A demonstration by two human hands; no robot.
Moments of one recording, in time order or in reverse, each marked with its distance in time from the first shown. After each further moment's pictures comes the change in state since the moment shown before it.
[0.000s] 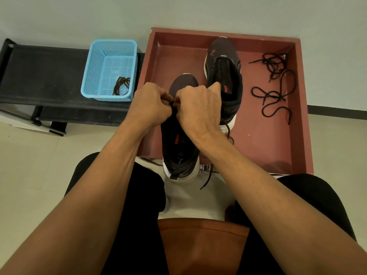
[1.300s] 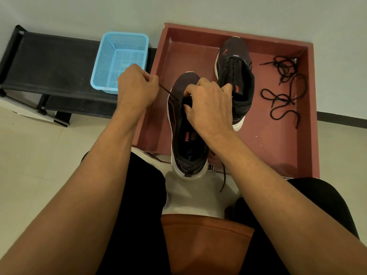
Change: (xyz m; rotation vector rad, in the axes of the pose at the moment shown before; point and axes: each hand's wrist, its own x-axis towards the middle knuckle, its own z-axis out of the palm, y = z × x) left_hand 0.015 -0.023 -0.028 -0.151 0.294 -0.102; right_hand -0.007 0.008 0.005 0.061 0.050 -0.043
